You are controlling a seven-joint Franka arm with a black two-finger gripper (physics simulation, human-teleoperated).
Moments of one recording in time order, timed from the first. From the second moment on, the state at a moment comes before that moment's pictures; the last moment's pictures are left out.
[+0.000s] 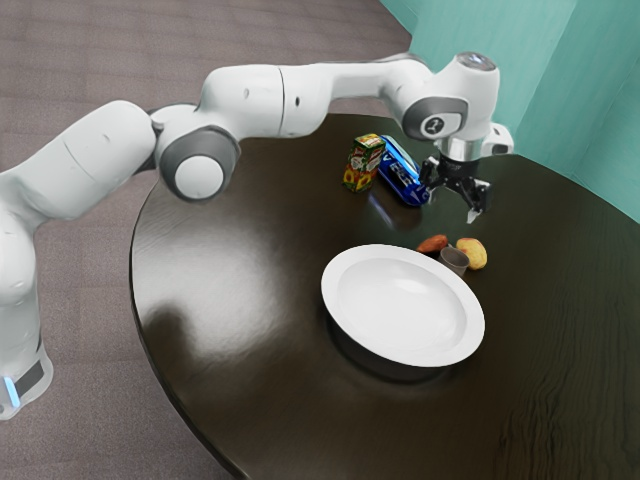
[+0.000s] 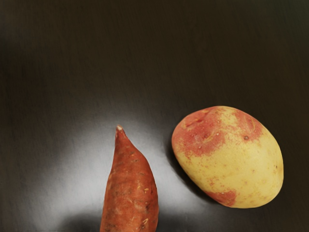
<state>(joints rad) 0.15 0.82 -0.21 -0.74 0.19 1.81 -0.59</state>
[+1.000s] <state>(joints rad) 0.20 0.92 -0.23 -0.76 0.16 1.87 -0.38</state>
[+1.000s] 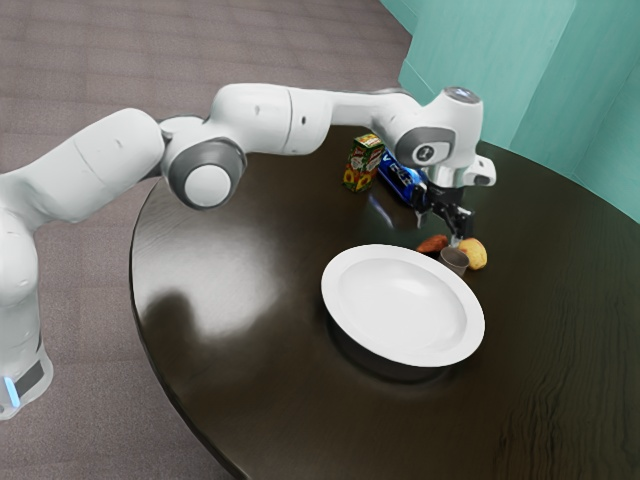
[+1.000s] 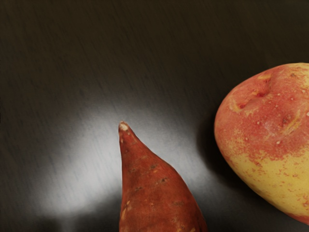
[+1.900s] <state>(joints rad) 0.21 0.94 -0.25 -0.75 0.16 1.89 -0.34</state>
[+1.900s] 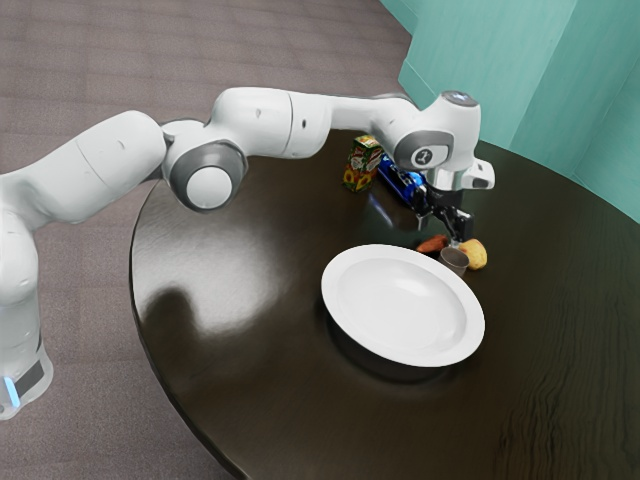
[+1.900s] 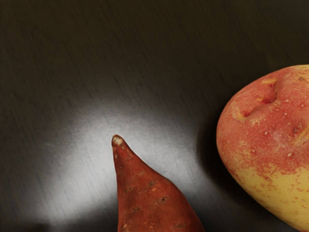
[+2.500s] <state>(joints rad) 0.21 0.93 -0.24 -0.74 0.17 1.89 -0.34</state>
